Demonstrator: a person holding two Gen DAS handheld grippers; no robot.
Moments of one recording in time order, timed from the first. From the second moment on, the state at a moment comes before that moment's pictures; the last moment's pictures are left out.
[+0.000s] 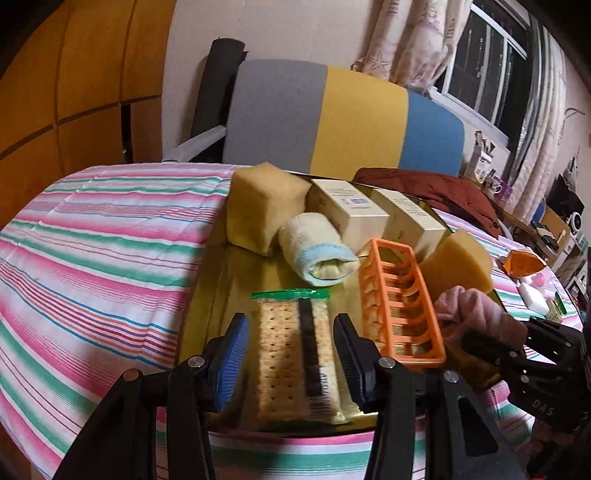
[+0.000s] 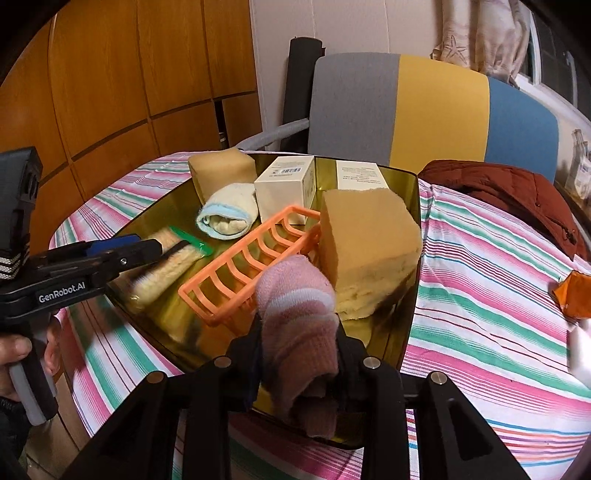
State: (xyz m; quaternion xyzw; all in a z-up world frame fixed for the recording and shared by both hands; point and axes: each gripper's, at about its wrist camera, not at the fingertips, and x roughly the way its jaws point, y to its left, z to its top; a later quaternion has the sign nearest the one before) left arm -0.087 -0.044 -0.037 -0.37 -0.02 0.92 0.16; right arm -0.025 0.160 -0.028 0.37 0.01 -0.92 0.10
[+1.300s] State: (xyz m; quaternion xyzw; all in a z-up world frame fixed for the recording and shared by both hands) left arm 0.048 0.140 -0.002 -0.31 0.05 0.85 0.42; right arm 0.101 0.380 -0.015 0.29 -0.17 -0.93 -0.13
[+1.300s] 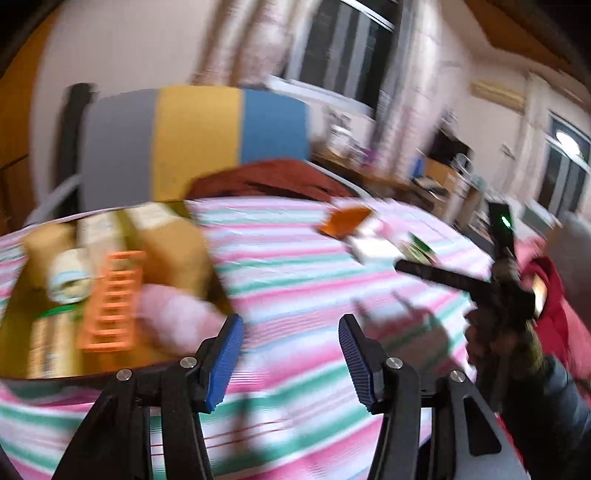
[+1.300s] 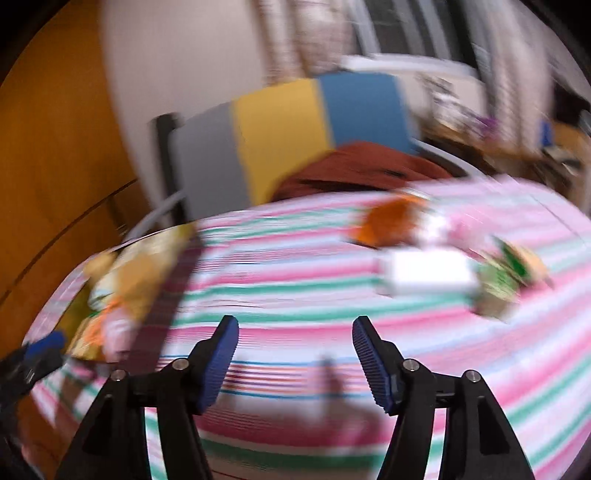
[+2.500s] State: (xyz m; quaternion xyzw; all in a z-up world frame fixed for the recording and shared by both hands) left arm 0.044 0.233 -0.064 -0.35 0.10 0.81 0.46; right arm 0.085 0.615 -0.015 0.33 -0.43 -0.77 -0.34
